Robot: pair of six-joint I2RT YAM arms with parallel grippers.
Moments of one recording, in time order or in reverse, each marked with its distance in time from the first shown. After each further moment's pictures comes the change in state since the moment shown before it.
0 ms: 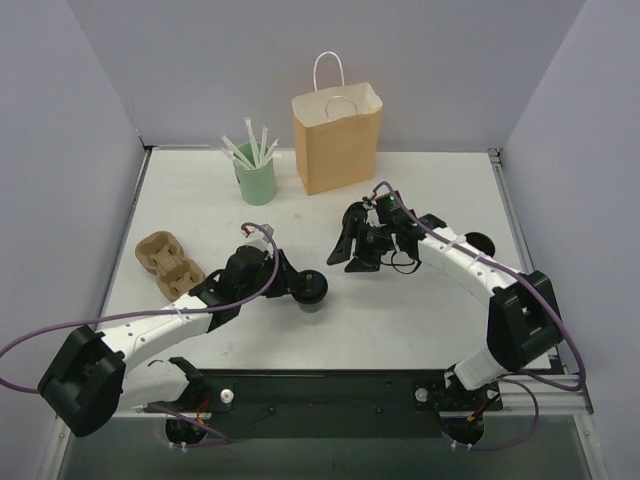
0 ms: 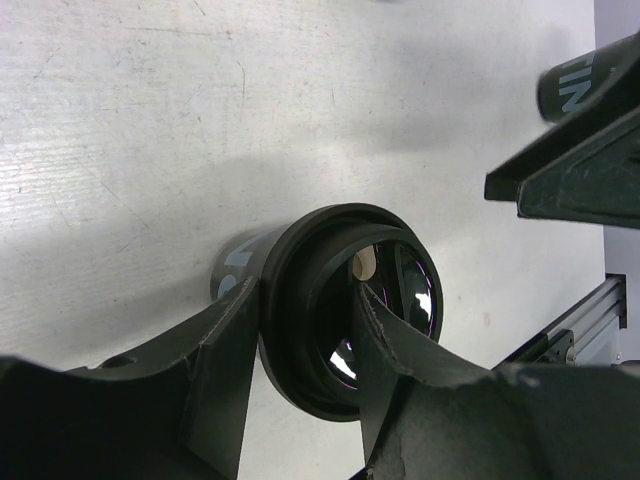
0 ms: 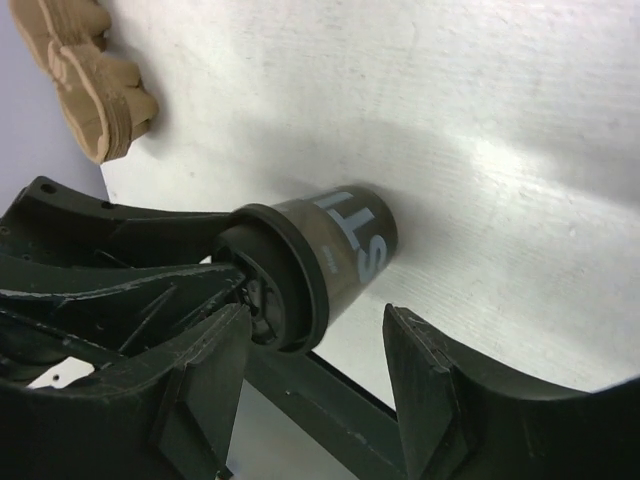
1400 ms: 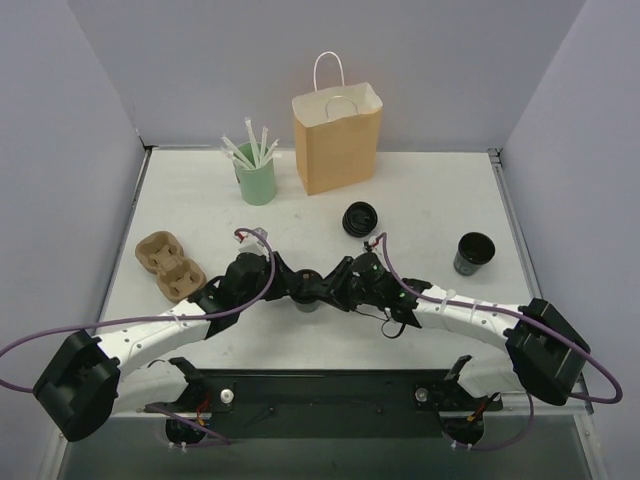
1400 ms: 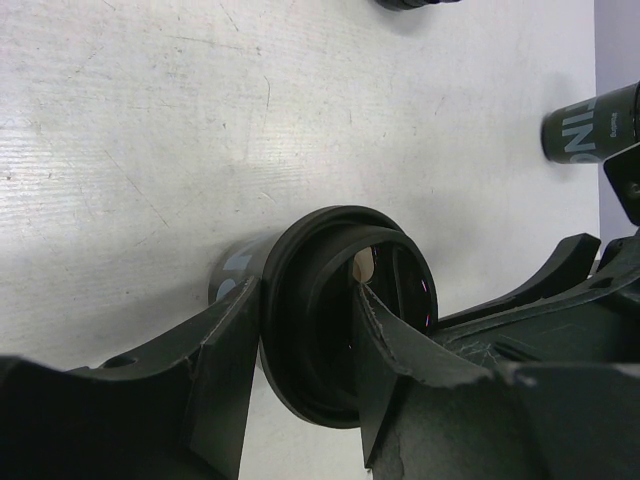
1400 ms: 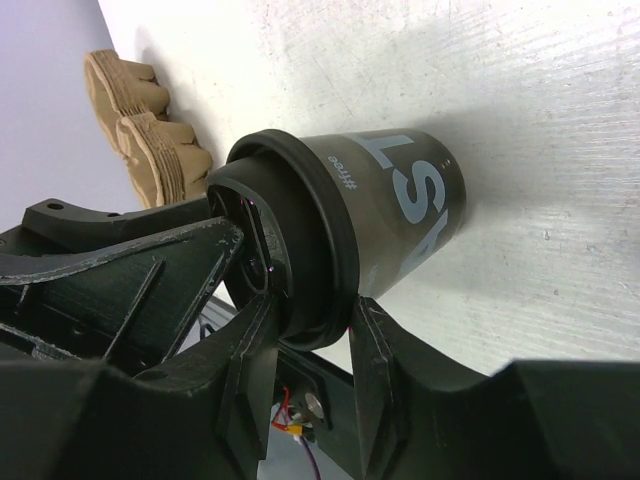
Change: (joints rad) left arm -0.044 -0.042 -0.040 0.007 -0.119 -0.076; right arm 0.364 -0.226 -0.459 0.496 0.458 0.618
